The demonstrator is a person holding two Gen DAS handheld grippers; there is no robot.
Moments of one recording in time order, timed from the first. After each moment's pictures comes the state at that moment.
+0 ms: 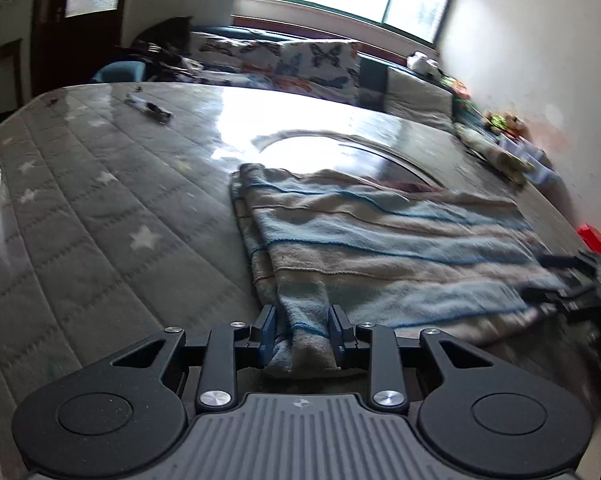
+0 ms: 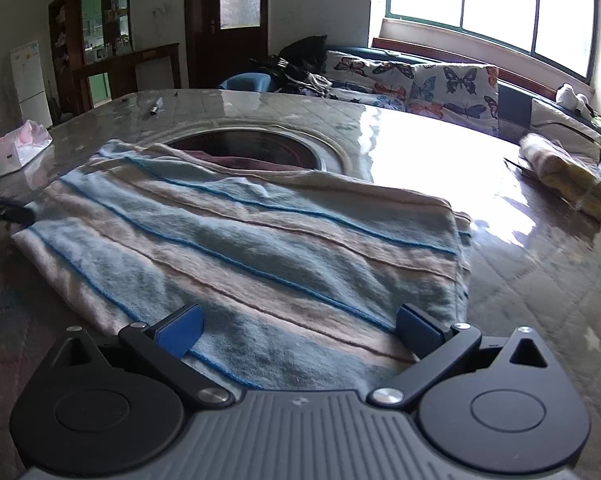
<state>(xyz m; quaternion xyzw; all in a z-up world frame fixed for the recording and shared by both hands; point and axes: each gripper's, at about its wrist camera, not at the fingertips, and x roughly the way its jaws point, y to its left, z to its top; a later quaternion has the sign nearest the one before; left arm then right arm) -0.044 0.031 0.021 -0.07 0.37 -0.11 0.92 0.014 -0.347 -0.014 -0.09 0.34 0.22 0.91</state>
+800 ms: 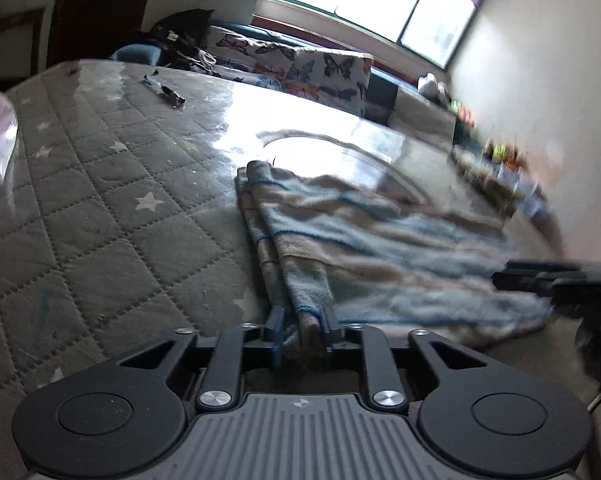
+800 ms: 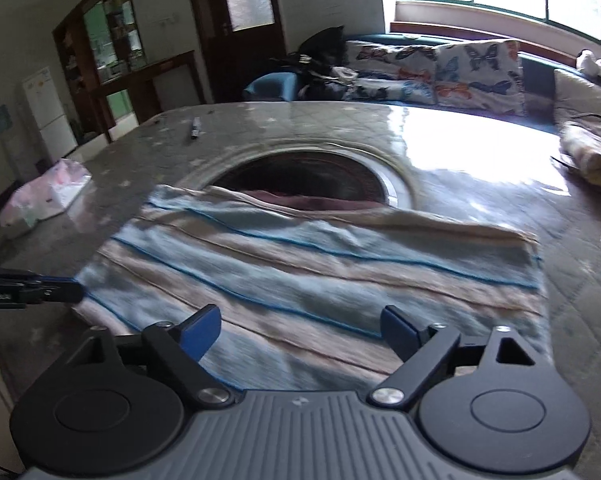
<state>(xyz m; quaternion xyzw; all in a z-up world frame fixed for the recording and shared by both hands) -0.063 0.042 0.027 -0.17 0.35 -0.10 0.91 0.019 -0.293 0.030 -0.03 0.38 0.27 0.88</state>
